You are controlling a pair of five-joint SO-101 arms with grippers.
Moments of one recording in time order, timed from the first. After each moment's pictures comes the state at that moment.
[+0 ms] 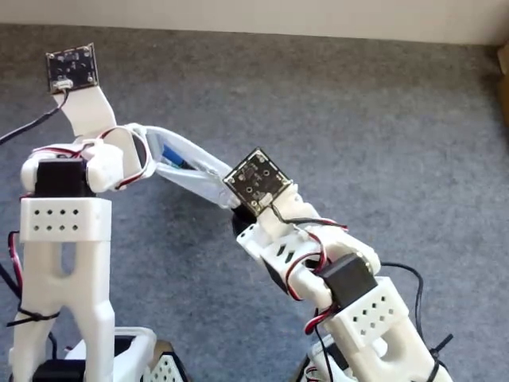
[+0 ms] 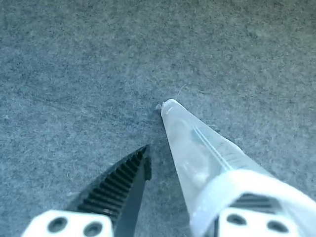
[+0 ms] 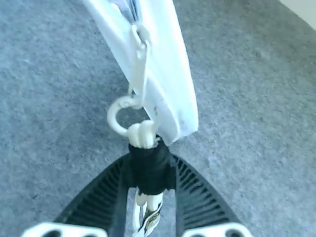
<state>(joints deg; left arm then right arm) -9.5 -19.4 16.8 72.3 18.4 -35.3 -53.9 47.1 61.1 17.5</state>
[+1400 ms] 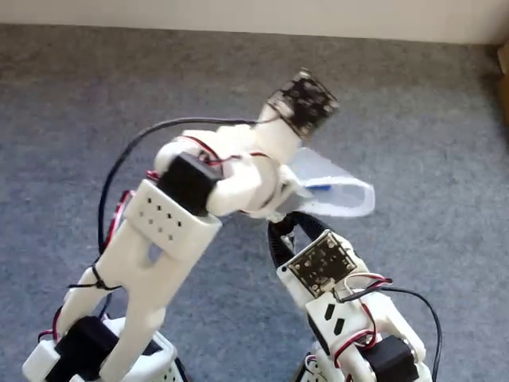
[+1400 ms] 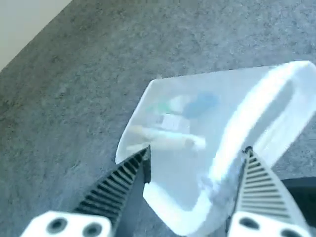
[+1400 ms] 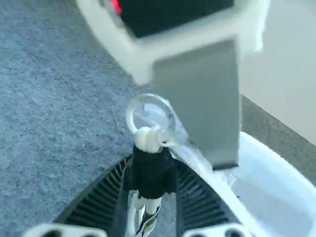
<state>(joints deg) 32.7 -16.7 -4.5 80.4 -8.5 -29.2 -101.2 68.2 60.4 22.5</state>
